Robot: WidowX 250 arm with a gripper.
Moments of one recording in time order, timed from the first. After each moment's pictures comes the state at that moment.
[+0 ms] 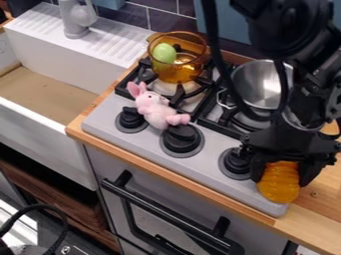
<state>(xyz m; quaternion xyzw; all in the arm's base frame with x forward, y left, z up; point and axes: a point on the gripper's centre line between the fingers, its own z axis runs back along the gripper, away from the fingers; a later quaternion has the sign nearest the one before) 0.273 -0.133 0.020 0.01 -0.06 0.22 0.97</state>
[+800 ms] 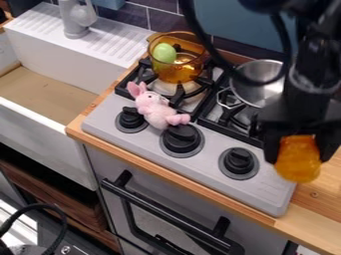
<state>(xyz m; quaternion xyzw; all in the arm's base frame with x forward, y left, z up) 0.276 -0.134 0.076 -0.04 -0.07 0.27 0.96</state>
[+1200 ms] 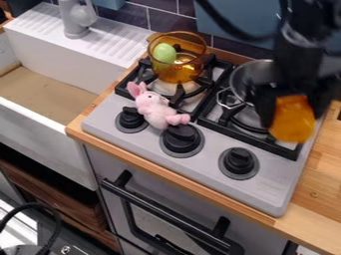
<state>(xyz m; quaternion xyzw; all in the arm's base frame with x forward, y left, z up) 0.302 -0.104 0.098 -0.04 -0.08 0.35 0.93</state>
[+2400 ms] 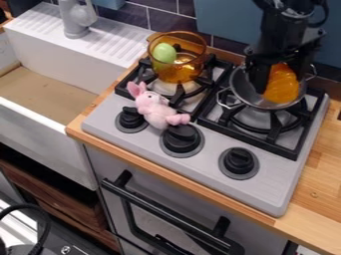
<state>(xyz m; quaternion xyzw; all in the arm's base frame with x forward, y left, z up) 0.375 -0.070 0.071 0.00 -0.08 0.44 0.89</state>
